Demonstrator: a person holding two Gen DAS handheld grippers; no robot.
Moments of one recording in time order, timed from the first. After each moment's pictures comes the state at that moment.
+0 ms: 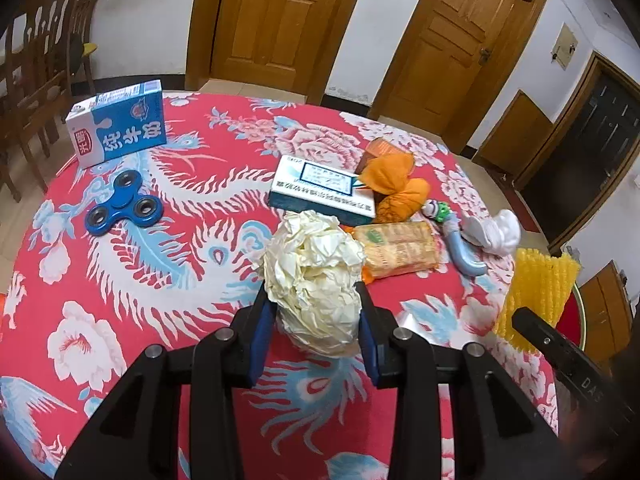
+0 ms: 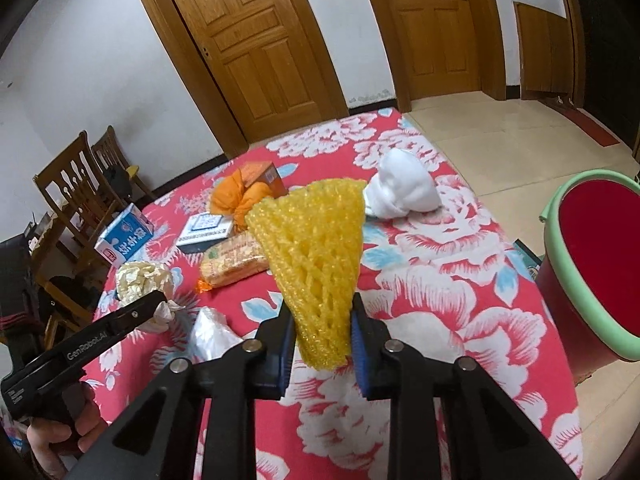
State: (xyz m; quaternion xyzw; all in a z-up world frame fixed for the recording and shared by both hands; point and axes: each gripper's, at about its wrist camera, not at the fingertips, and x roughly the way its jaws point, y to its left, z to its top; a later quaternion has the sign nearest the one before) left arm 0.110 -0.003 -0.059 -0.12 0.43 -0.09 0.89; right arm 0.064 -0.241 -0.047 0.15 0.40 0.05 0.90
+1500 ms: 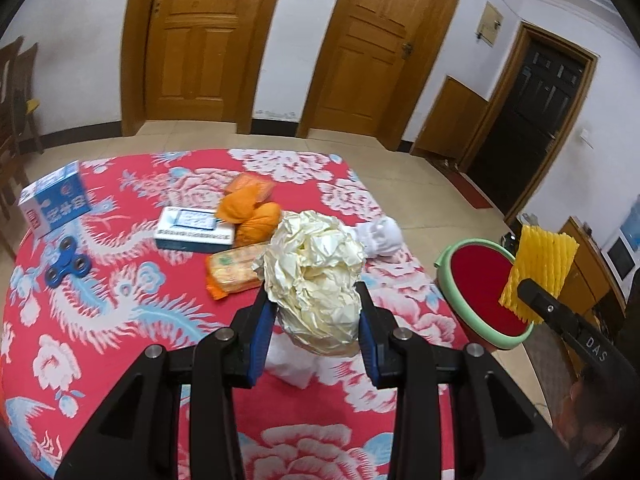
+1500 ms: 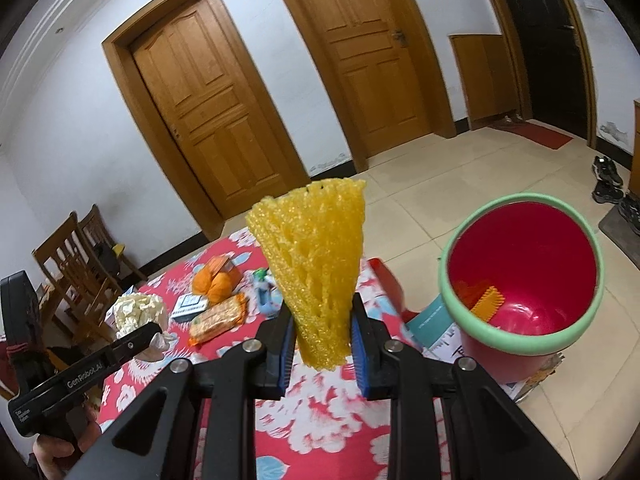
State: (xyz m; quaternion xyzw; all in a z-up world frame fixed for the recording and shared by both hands) left arm 0.072 -0.089 0.005 -0.07 0.38 -0.20 0.90; right arm -0.015 -0.327 0.011 0.21 0.30 -0.04 0.93
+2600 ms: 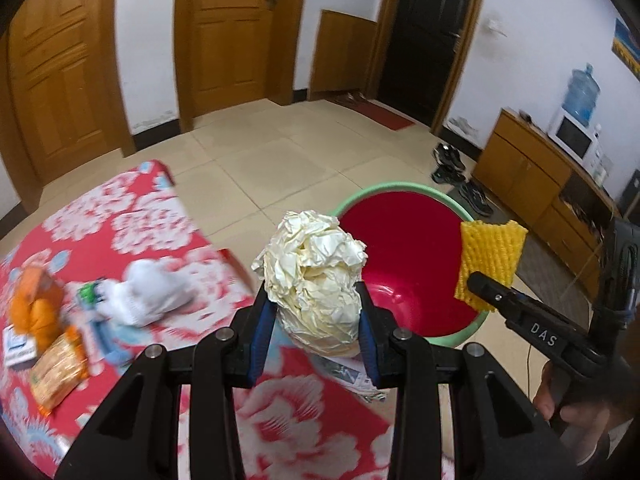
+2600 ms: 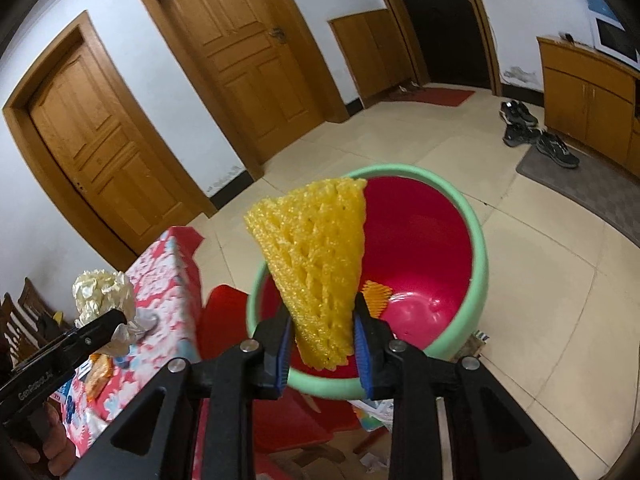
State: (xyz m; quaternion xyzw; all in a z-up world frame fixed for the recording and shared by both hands) left arm 0.099 -0.315 -0.019 0.09 0.40 -0.36 0.84; right arm -0.030 -0.489 -0.053 0.29 0.32 -0.20 0.88
